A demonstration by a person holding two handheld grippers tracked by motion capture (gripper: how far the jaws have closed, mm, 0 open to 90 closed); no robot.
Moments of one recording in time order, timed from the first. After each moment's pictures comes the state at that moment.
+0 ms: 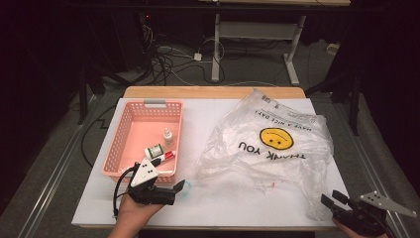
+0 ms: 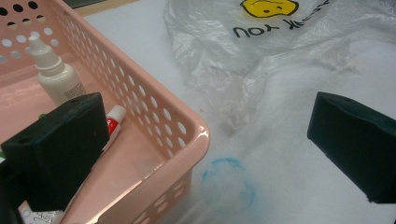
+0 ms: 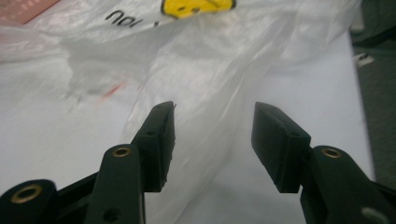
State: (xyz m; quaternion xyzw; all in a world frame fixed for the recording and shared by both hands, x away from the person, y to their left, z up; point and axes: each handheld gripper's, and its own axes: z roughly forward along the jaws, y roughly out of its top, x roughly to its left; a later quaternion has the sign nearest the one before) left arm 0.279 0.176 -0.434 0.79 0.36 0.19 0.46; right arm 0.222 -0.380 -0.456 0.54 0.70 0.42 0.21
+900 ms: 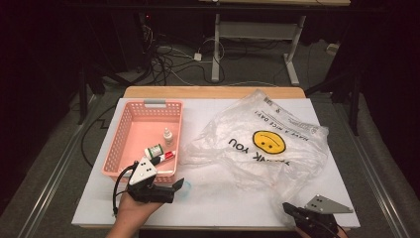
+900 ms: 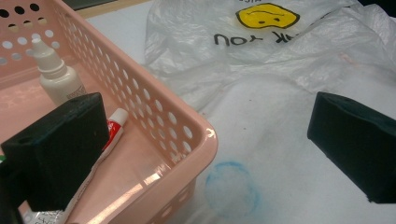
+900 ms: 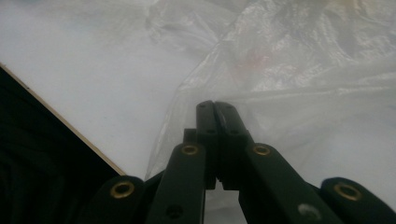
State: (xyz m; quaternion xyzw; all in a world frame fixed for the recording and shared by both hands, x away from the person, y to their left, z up) left arm 0.282 0.180 -0.434 0.79 0.36 0.19 0.47; right arm 0.223 -0.279 -0.468 0.41 0.81 0.38 0.17
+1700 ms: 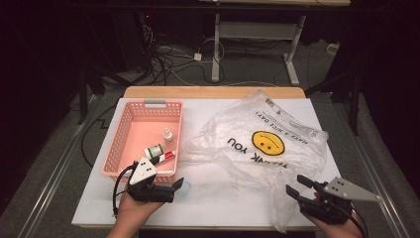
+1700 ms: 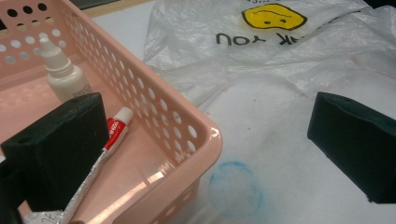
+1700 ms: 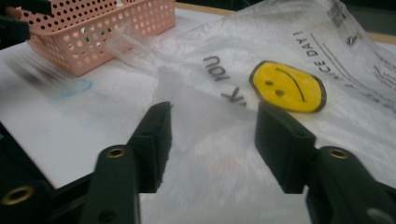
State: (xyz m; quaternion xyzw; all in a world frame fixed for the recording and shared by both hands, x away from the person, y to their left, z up) left arm 0.282 0.180 -0.433 0.79 0.37 0.18 0.46; right arm 0.247 -0.291 -0.411 0.38 0.76 0.48 0.22
